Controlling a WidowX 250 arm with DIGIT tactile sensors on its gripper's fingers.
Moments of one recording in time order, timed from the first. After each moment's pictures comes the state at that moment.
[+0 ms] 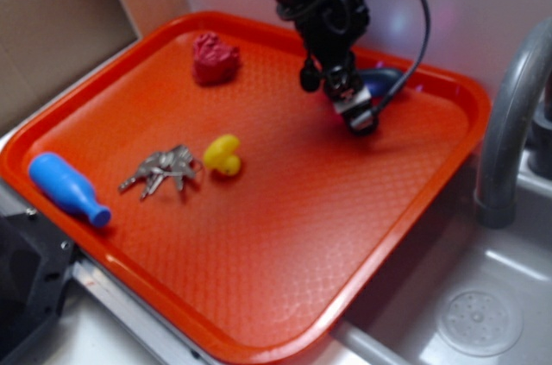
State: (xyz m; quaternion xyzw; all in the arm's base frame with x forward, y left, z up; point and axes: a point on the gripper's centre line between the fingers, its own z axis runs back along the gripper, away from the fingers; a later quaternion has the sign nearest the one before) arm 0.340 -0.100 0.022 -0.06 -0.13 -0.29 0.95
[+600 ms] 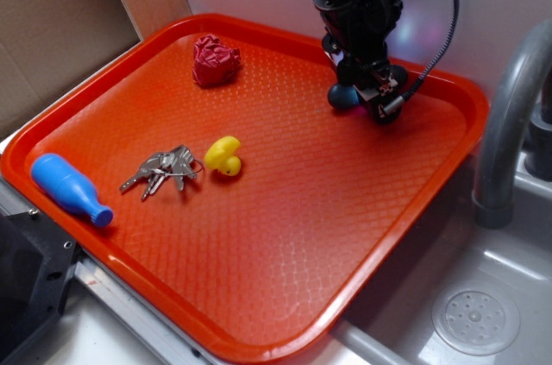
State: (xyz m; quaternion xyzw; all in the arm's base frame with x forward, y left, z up) arm 0.349 -0.112 0.016 0.03 -0.09 -0.21 0.97
